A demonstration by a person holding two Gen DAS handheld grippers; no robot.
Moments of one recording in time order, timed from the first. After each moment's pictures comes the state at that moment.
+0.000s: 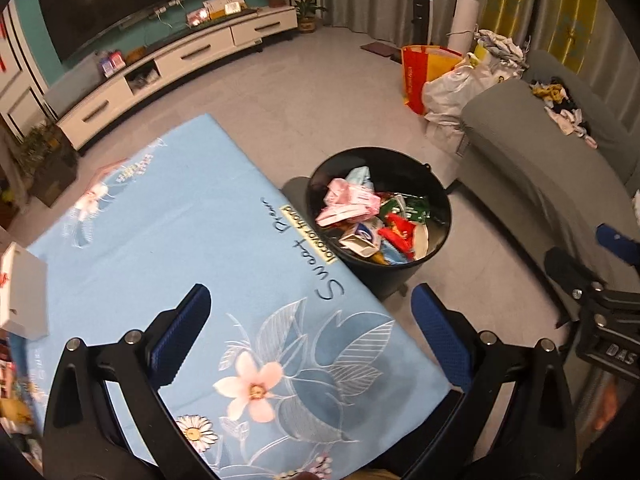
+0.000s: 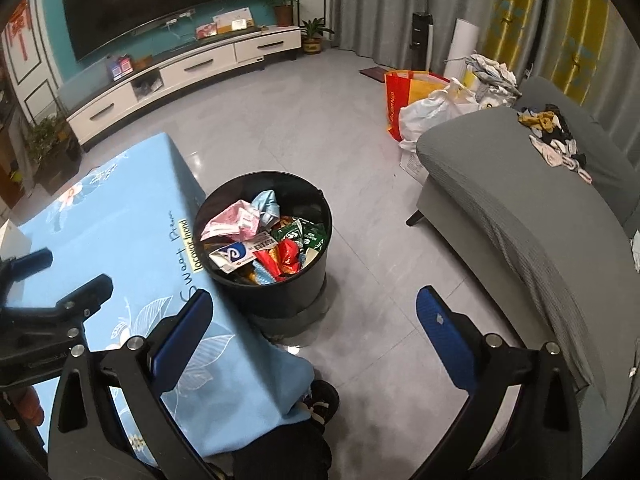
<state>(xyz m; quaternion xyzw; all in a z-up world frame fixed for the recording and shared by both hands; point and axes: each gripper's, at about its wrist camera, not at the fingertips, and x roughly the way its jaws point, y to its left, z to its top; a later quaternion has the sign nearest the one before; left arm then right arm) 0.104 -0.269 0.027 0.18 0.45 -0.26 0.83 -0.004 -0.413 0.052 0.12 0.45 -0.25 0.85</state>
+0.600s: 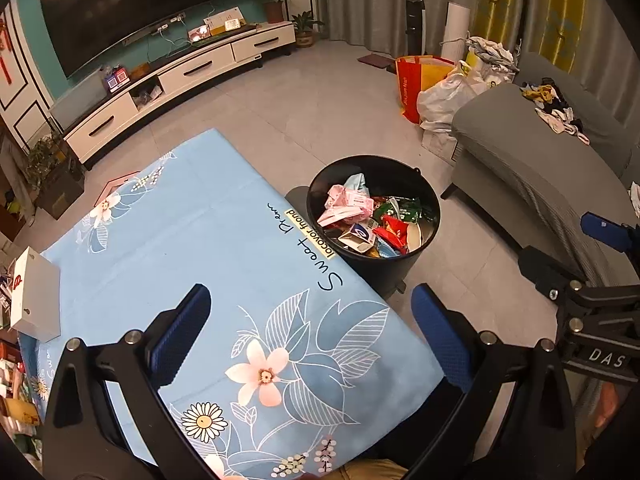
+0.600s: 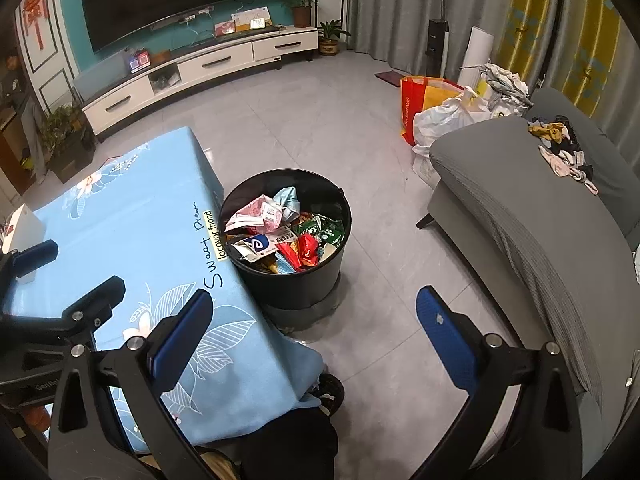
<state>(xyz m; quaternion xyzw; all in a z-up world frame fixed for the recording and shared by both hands) 0.076 -0.248 0.055 0.18 0.43 -0.27 0.84 -0.010 -0.388 0.065 0.11 0.45 -0.23 0.86</state>
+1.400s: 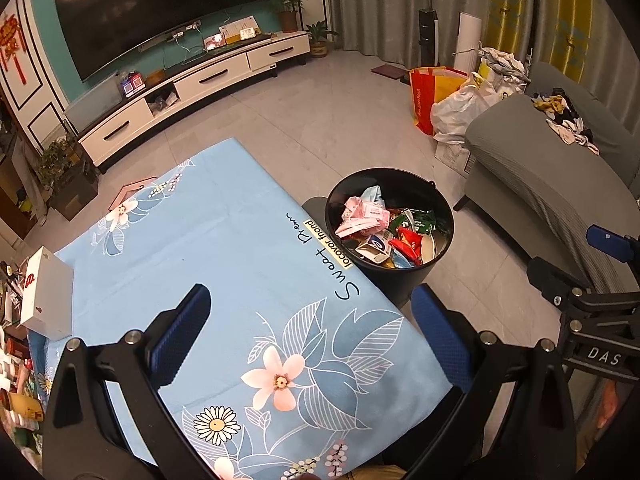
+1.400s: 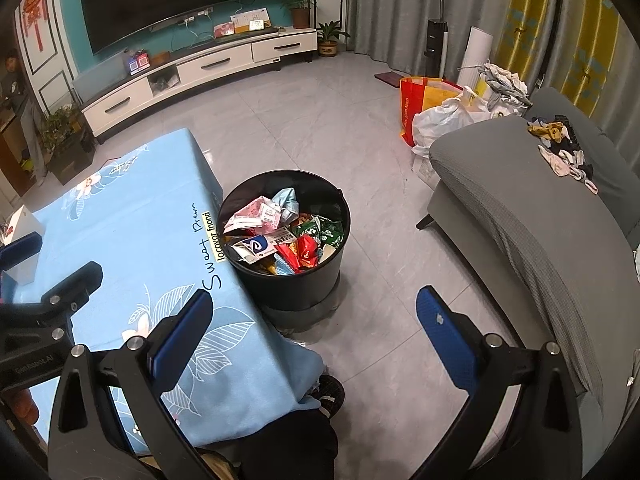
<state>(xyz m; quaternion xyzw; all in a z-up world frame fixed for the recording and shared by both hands) 0.079 -0.239 0.063 0.18 0.41 -0.25 0.86 -0.009 -0.387 0.065 0.11 0.45 -0.23 0.86</state>
